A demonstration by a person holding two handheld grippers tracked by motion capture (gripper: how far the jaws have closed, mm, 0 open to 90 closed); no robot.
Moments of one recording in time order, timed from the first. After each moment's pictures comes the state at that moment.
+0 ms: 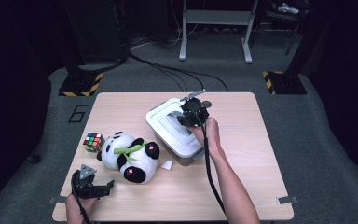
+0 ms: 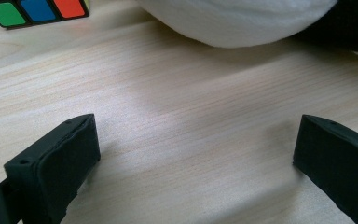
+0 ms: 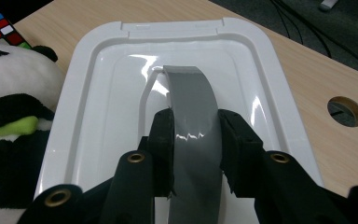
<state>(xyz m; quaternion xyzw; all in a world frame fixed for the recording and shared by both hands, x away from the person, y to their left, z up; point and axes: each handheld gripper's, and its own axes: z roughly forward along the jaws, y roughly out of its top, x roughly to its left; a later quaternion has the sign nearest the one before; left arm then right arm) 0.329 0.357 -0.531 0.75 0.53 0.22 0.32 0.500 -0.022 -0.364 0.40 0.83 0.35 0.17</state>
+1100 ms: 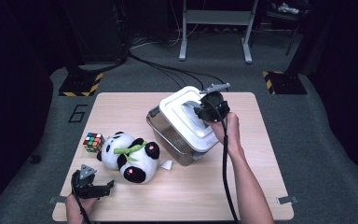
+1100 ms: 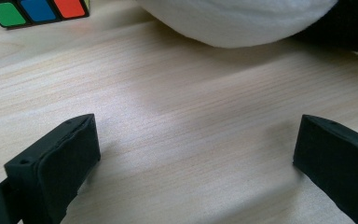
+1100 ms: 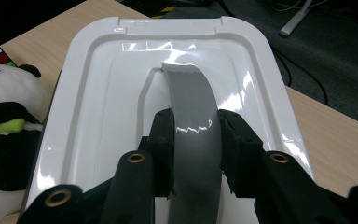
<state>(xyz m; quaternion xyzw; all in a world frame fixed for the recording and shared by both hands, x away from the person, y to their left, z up) 0.329 0.357 -0.531 0.75 0.53 0.22 0.32 0.479 -0.076 -0.321 0.41 0.80 0.37 0.22</state>
